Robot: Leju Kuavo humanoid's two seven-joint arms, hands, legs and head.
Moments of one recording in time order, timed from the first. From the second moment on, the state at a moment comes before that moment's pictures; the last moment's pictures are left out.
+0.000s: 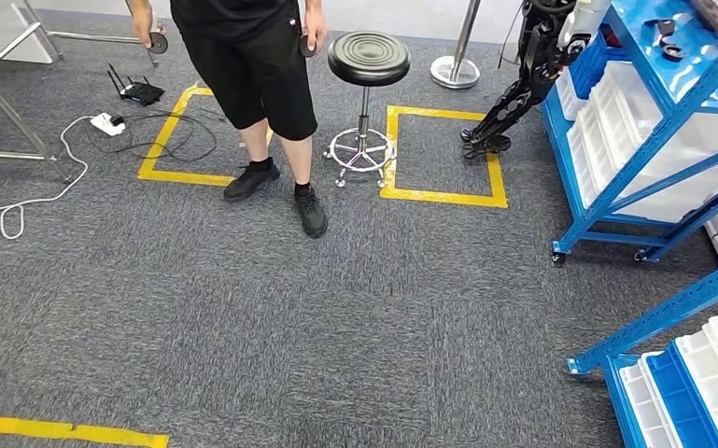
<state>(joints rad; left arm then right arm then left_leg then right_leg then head) -0.02 -0.09 0.41 -0.19 -0.69 0.22 -0.17 -0.02 0.15 -0.49 -0.20 0.81 -0.16 0.03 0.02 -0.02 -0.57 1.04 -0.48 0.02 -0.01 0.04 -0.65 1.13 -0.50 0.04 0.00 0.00</state>
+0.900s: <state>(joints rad) -0.03 -0.09 0.43 -0.19 -0.69 0.22 -0.16 -0.01 0.15 -0.49 -0.20 0.81 -0.15 0.04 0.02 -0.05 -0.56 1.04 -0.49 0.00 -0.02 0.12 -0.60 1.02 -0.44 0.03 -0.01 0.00</state>
